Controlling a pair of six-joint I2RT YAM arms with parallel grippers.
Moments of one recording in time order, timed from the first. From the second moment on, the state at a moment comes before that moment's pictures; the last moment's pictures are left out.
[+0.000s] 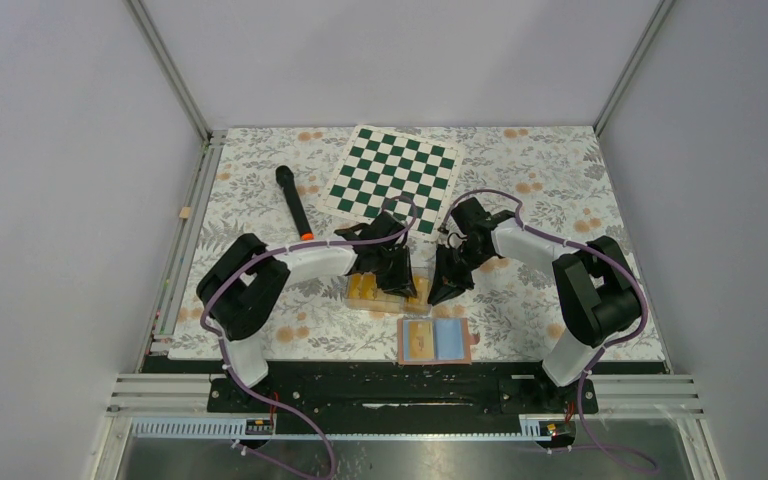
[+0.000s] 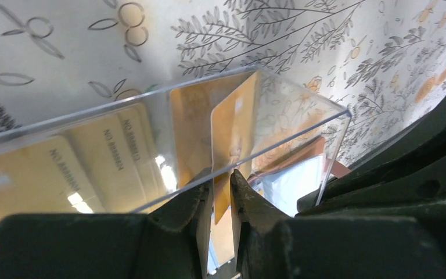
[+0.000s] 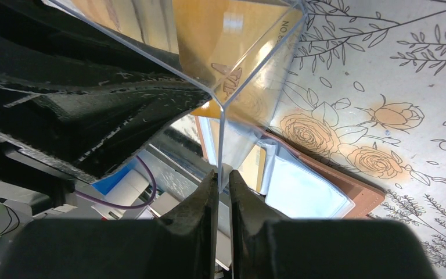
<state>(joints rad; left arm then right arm) -0.79 1.80 1.08 -0.33 0.30 -0.81 0.48 1.69 1.00 -0.69 -0.63 0.53</state>
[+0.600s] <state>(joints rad) -0.79 1.76 1.09 -0.32 0.32 -0.80 0.48 1.68 1.00 -0.69 -0.61 0.53</state>
